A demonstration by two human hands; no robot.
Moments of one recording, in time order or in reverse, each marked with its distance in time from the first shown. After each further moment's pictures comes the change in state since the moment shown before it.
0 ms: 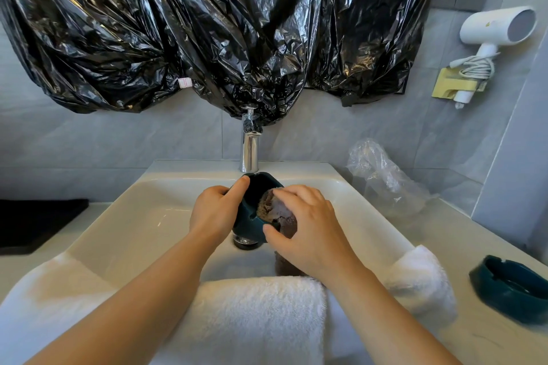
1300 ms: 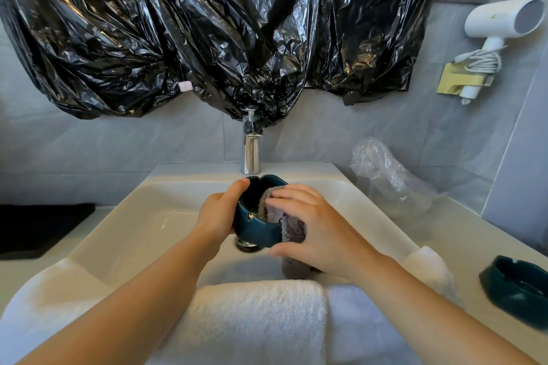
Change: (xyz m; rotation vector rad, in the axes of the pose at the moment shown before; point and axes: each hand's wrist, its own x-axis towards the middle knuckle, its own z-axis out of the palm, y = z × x) left_hand 0.005 -0.001 0.006 -0.339 -0.131 -0.214; right_hand 0.008 0.021 -0.013 0.152 -0.148 -0.214
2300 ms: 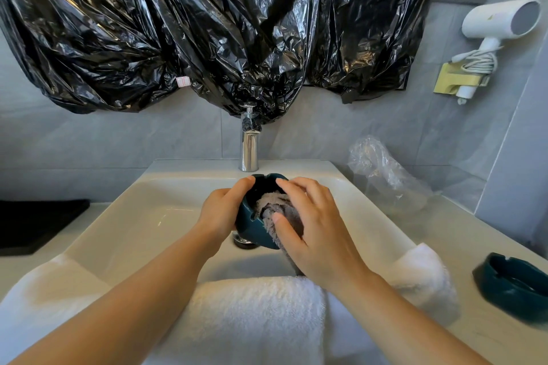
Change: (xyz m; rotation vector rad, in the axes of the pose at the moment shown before) left_hand -0.007 0.002 0.003 0.070 -0.047 0.057; right_hand -0.012 -0.029 0.008 -0.047 0.240 0.157
